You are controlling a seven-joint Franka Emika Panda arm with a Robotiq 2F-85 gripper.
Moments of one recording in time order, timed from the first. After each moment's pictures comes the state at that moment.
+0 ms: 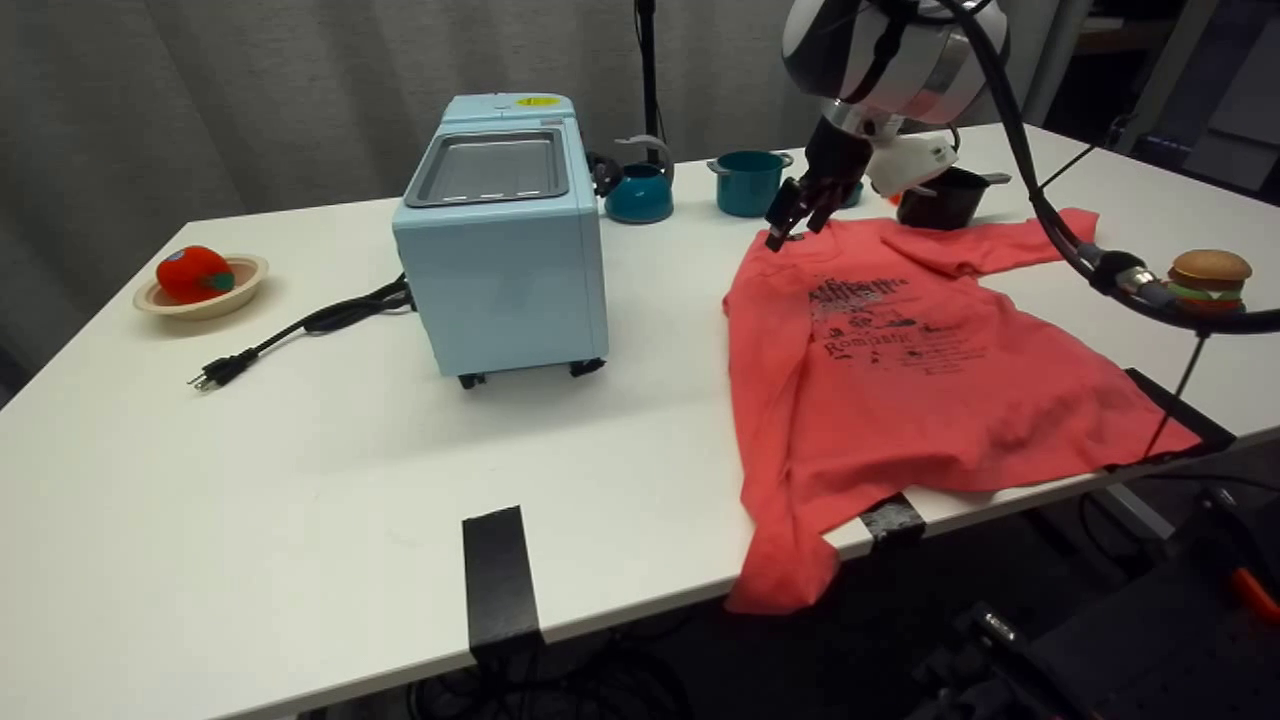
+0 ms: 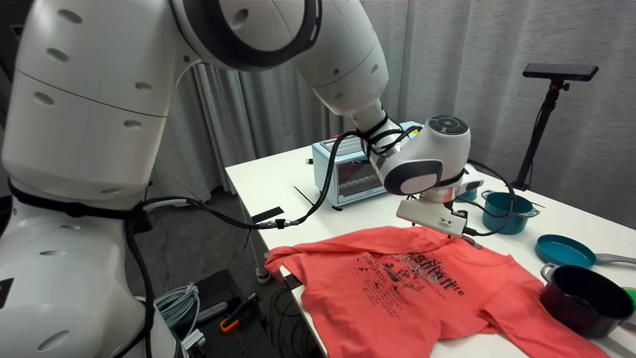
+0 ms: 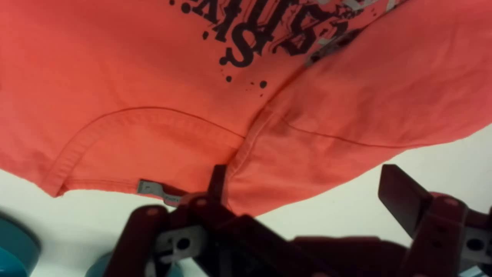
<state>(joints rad) -0.12 0.55 0.04 -1.98 0.42 2.79 -0.77</state>
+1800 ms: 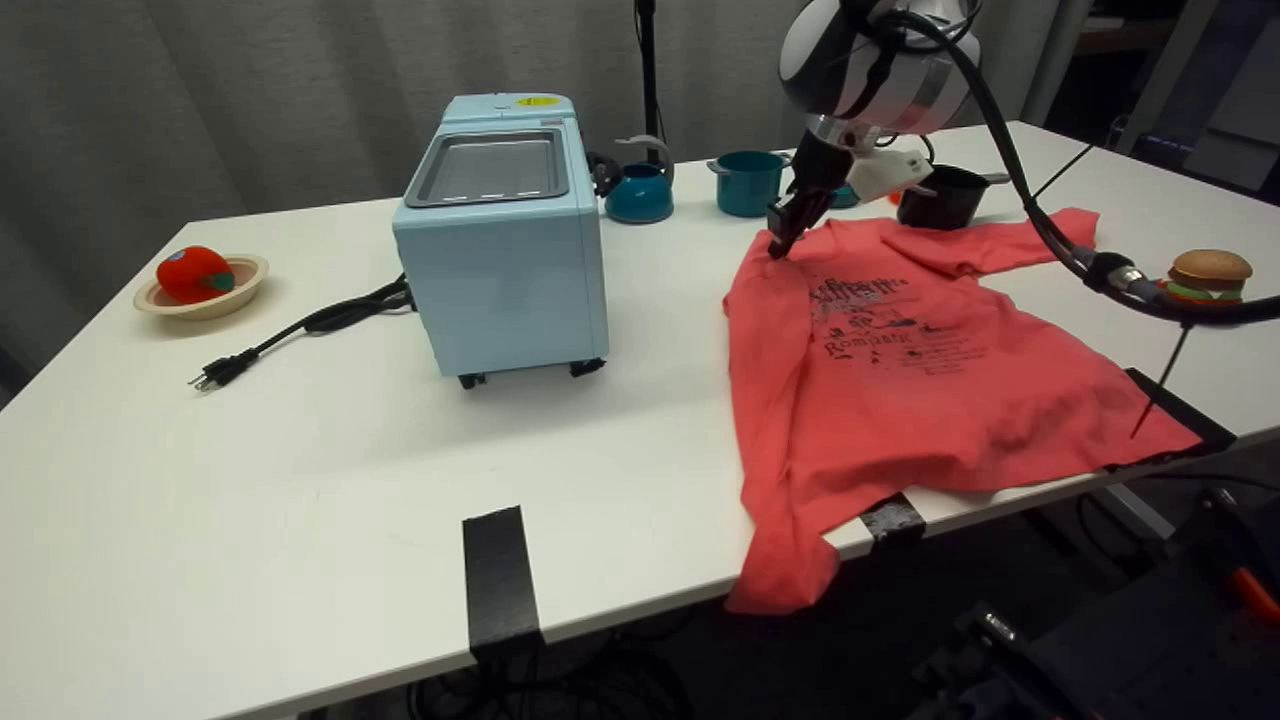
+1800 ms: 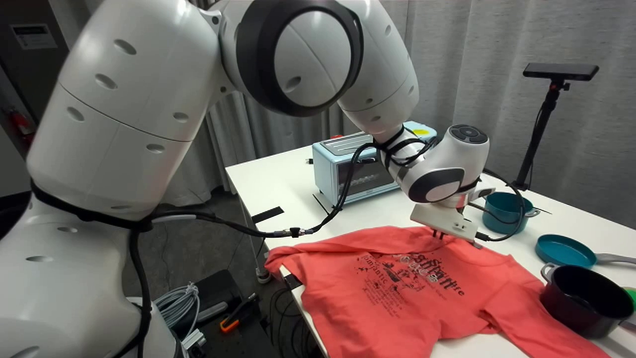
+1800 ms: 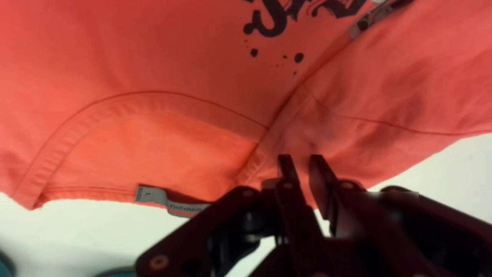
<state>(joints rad) -0.26 0.69 0.17 -1.80 0.24 2.71 -0.67</state>
